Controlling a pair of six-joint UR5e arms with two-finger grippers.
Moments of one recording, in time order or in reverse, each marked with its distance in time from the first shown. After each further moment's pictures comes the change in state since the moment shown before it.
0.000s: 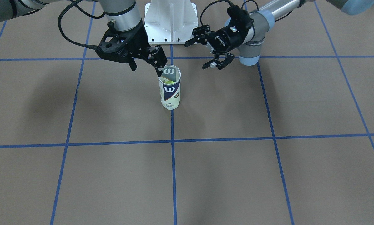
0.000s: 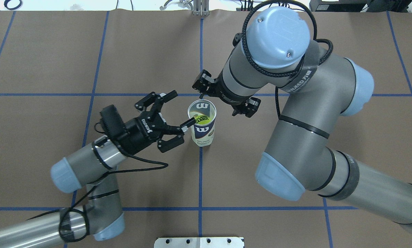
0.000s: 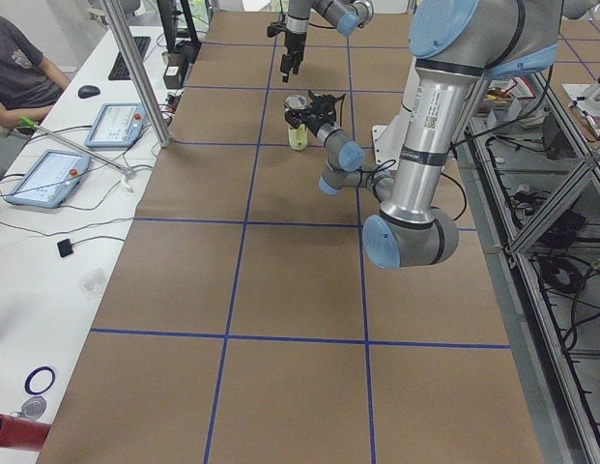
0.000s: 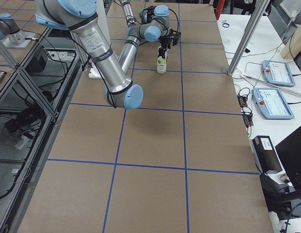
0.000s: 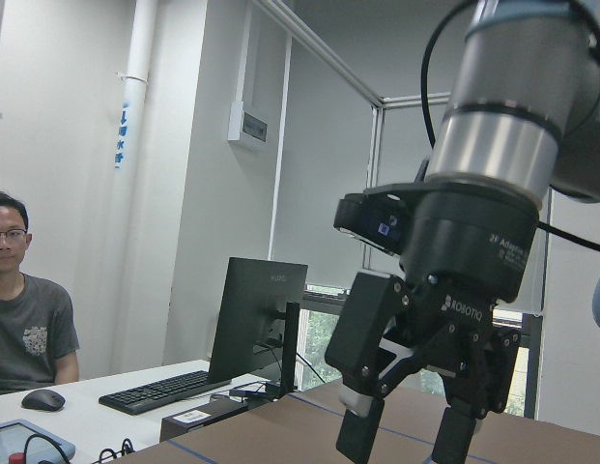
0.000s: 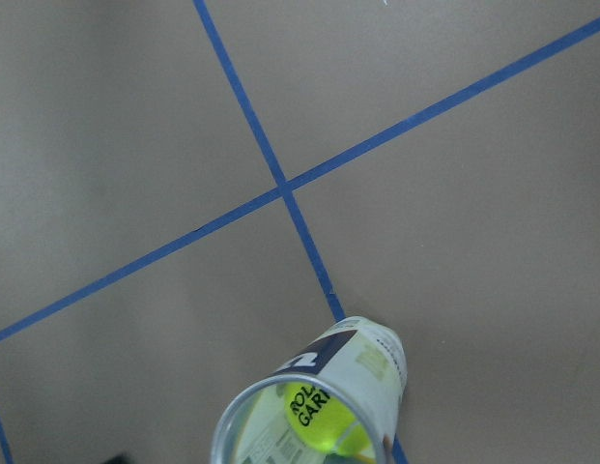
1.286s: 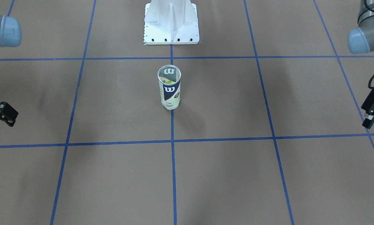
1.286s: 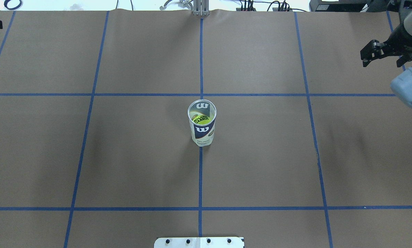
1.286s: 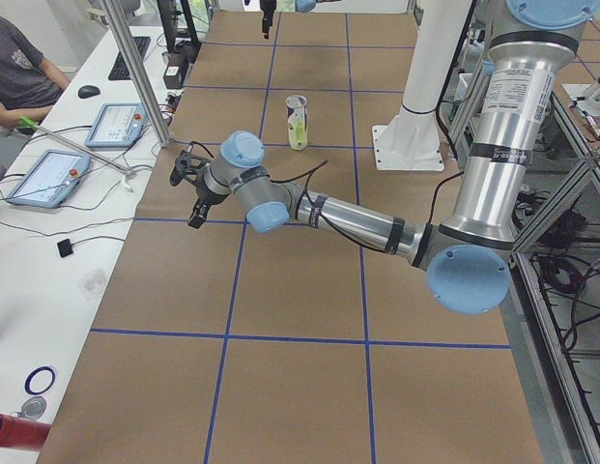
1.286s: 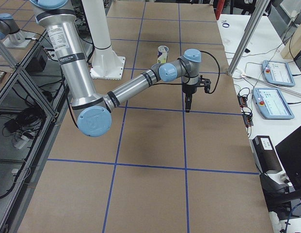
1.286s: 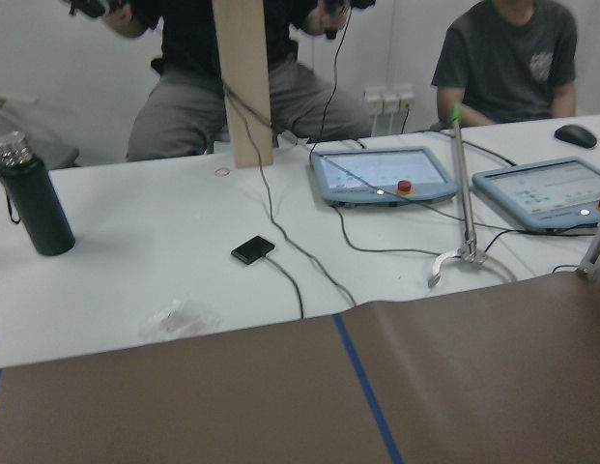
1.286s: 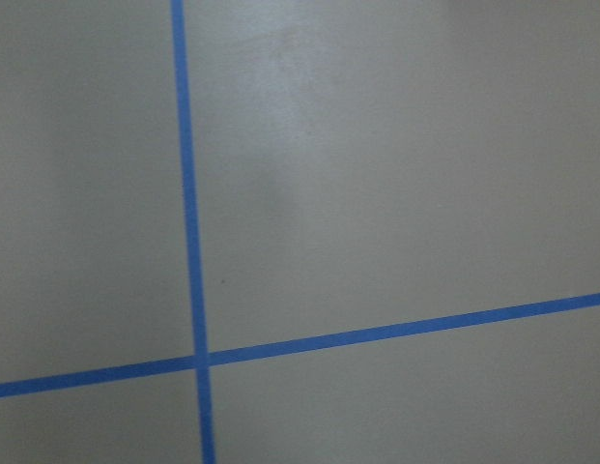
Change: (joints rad) left arm -0.904 0.105 0.011 1.236 -0.965 -0.280; right arm 0.466 -0.302 -0.197 0.017 0.141 -0.839
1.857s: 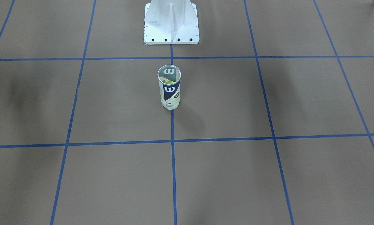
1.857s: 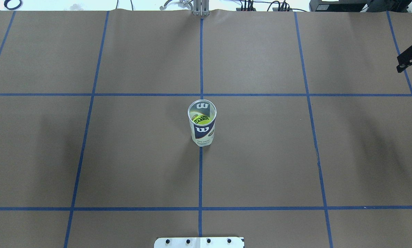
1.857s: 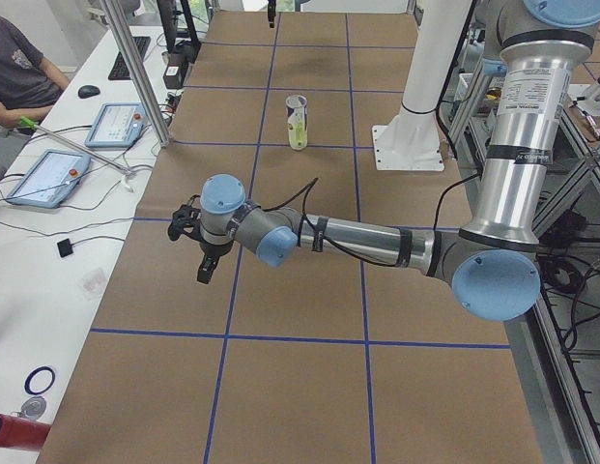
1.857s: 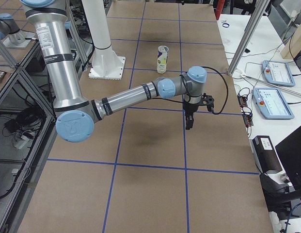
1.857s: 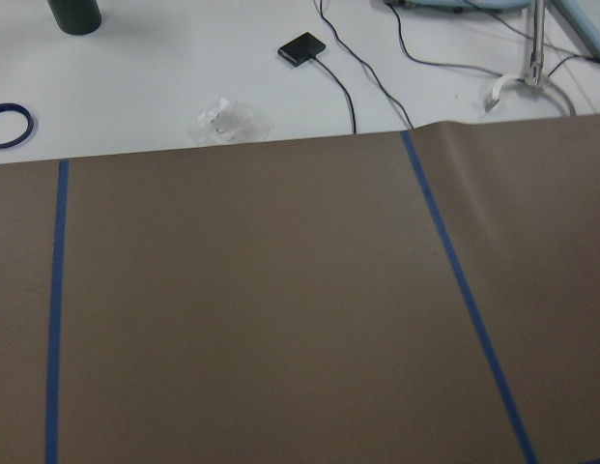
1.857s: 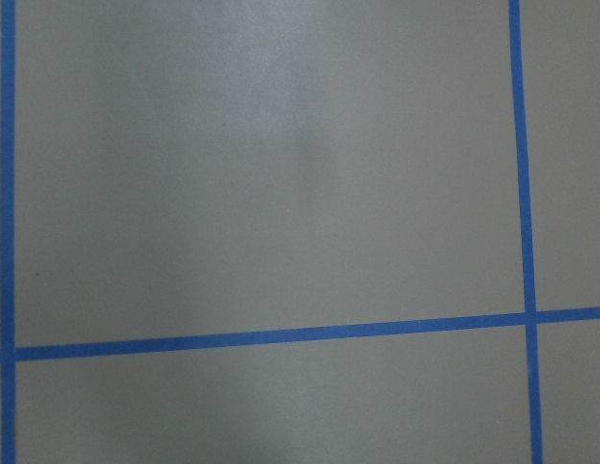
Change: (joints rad) left arm -0.075 0.042 0.077 0.290 -0.119 0.377; right arm 0.133 -0.099 -0.041 0.024 0.120 -0.282
